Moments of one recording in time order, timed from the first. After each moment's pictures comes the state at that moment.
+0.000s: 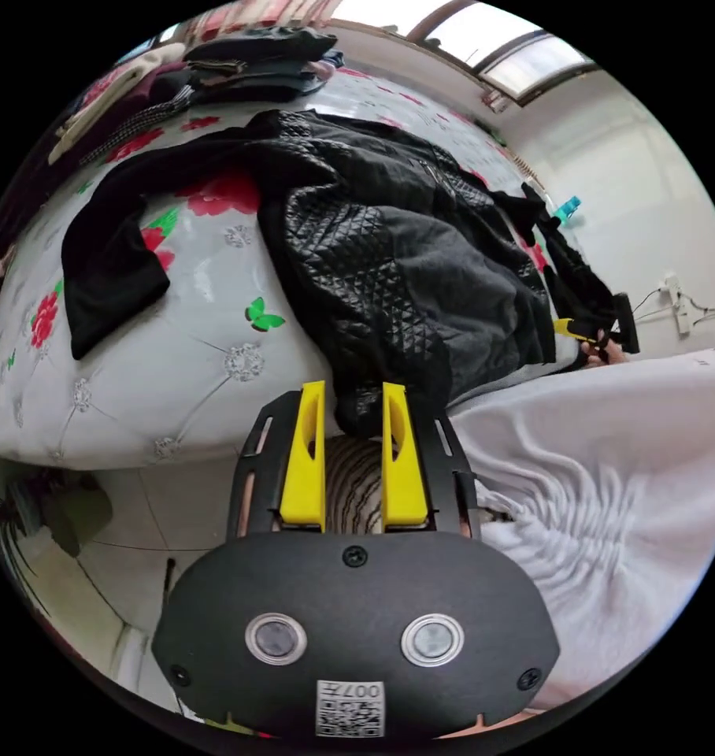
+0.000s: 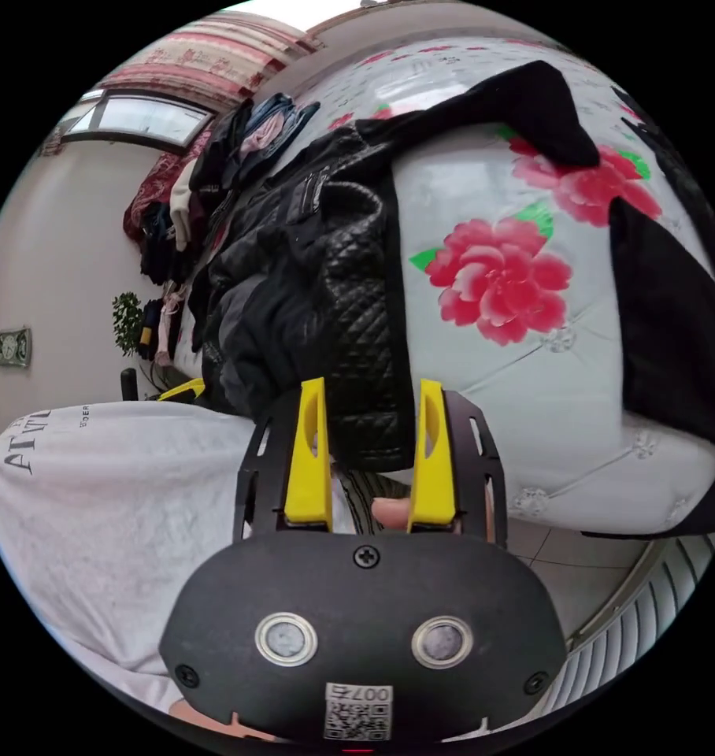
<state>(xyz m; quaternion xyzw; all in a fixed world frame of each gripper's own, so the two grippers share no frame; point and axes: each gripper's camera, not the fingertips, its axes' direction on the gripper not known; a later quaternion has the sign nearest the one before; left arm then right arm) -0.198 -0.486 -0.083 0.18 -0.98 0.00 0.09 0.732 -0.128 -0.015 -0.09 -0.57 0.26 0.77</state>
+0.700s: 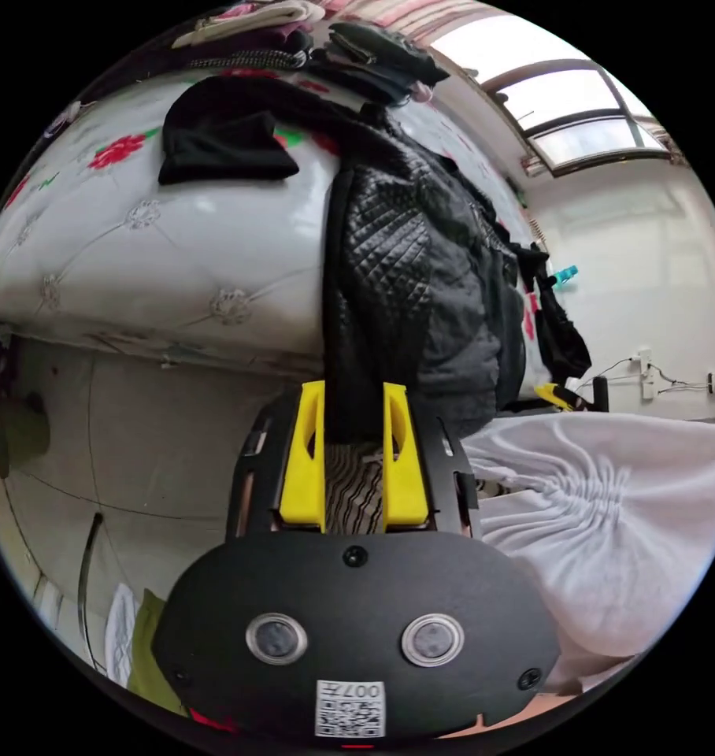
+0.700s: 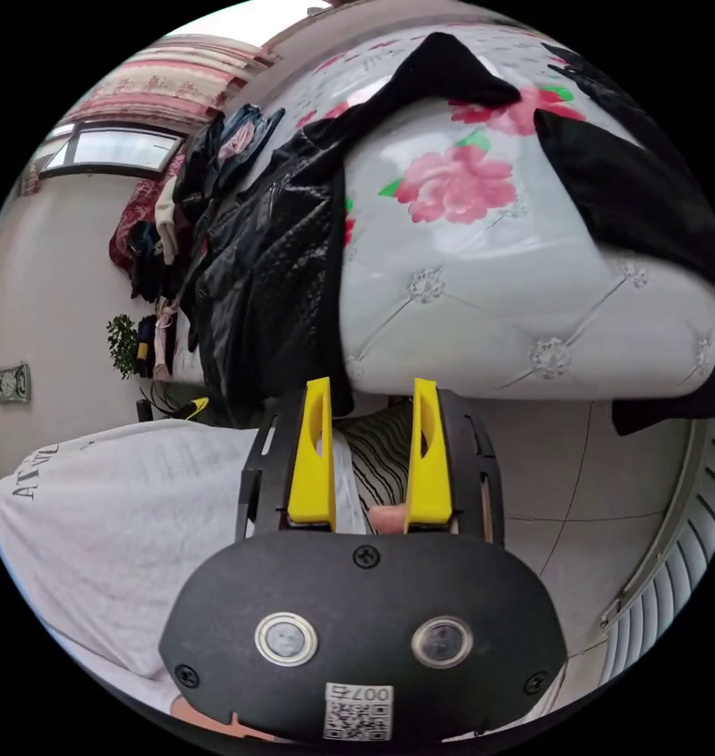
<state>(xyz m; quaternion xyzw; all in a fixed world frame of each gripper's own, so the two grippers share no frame) -0.143 -0.370 -0.099 0.31 -0.93 0.03 0.19 0.727 -0.058 -0.039 -0.13 -0.55 0.33 0.75</state>
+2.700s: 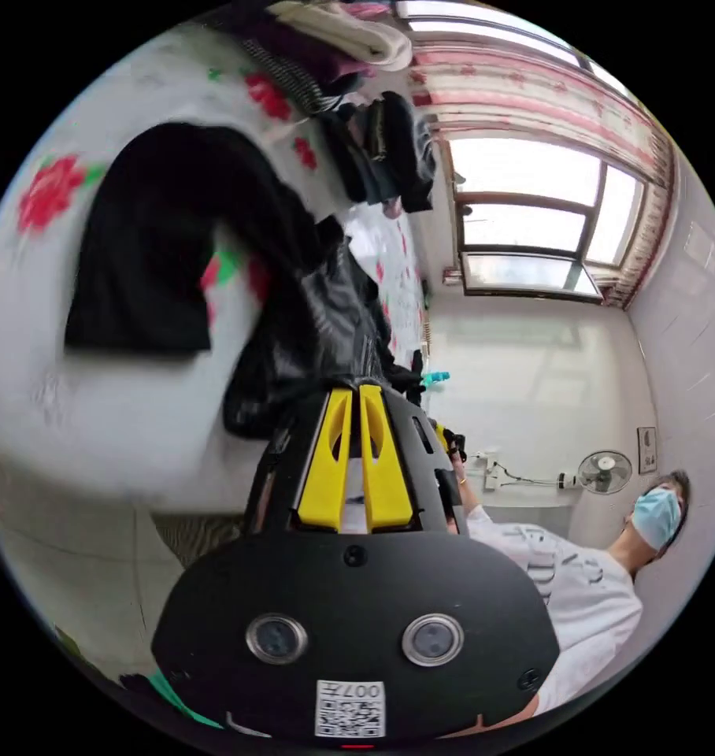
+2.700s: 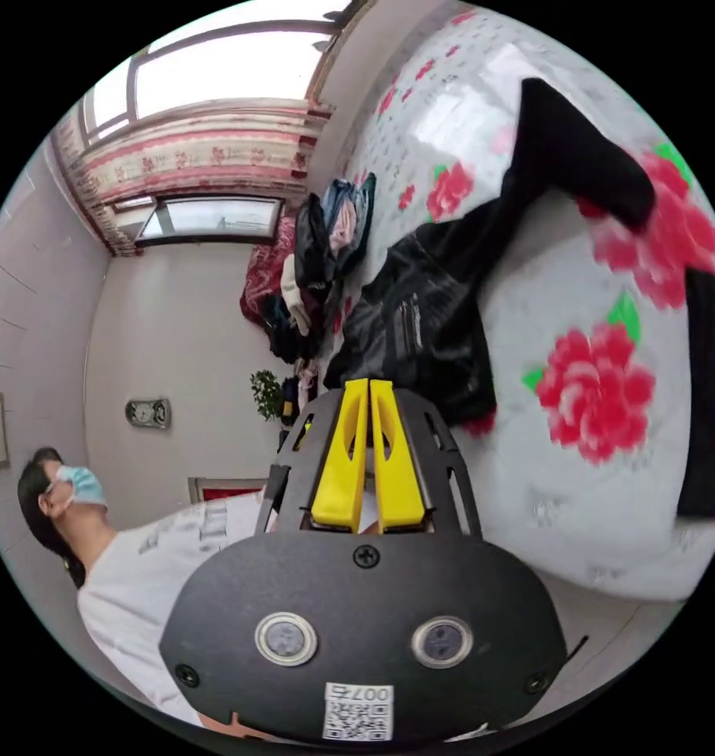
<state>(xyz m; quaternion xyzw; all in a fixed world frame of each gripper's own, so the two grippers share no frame) 0.038 -0.421 -0.079 0.39 -0.80 0.20 0.40 0.919 -0.117 0.042 0.04 -0.71 0.38 0.59</state>
